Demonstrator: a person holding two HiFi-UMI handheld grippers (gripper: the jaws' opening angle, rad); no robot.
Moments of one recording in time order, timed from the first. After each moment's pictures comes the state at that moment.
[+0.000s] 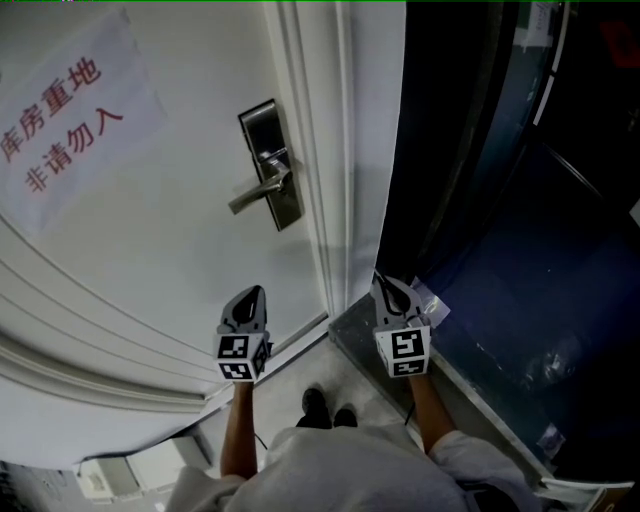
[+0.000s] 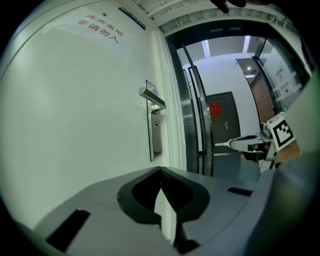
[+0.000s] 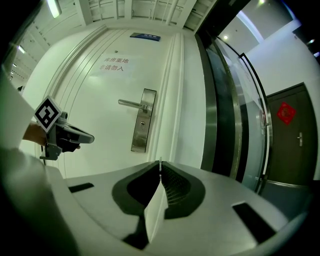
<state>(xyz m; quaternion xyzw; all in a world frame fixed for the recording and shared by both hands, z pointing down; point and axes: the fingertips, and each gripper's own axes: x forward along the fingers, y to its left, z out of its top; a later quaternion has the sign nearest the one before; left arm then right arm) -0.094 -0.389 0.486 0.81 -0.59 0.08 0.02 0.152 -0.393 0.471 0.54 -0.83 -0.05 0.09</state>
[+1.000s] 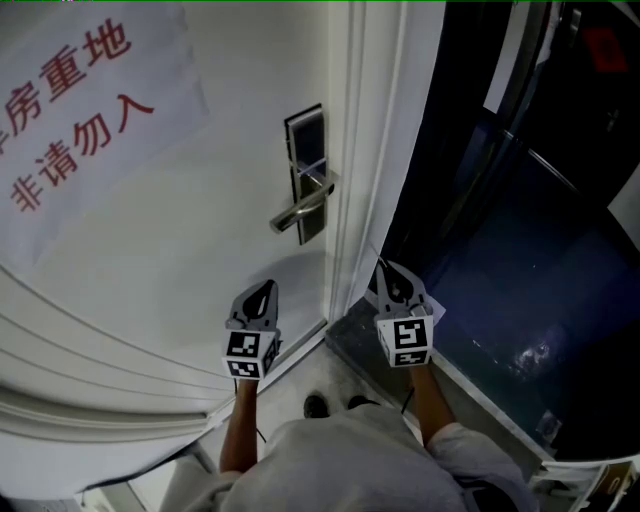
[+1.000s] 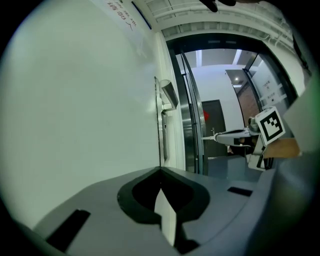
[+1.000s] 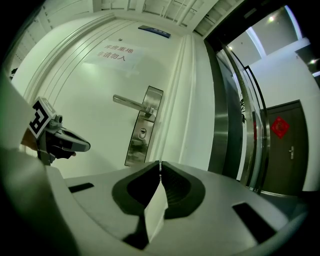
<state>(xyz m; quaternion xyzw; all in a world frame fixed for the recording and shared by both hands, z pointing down) -0.138 -0.449 0.482 0.86 -0.51 0.06 0.01 0.074 -0.447 0.434 0.59 -0.80 -0.09 0.09</state>
